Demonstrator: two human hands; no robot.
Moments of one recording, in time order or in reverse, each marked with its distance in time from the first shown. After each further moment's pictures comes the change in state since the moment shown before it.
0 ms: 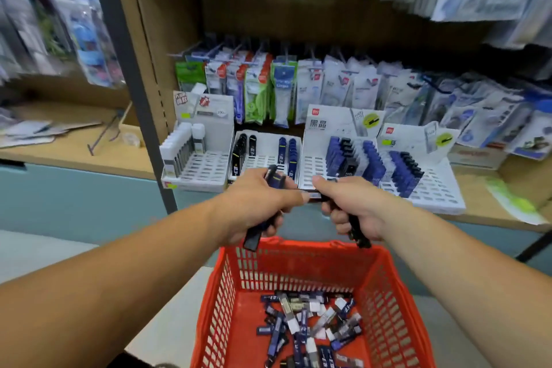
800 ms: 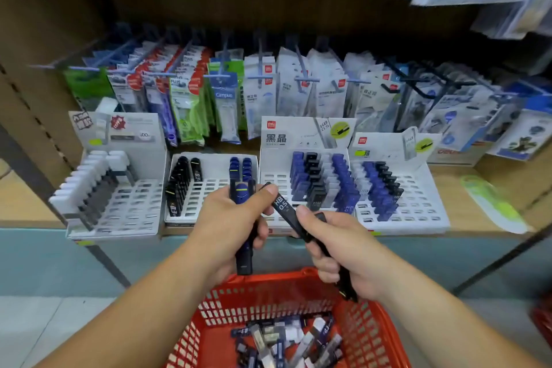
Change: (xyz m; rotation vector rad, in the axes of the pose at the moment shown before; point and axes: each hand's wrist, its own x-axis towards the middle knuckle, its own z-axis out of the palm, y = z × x) left_hand 0.105 0.004 0.031 -0.281 0.168 0.031; right_hand 0.038 0.013 -0.048 0.213 -0.031 -0.007
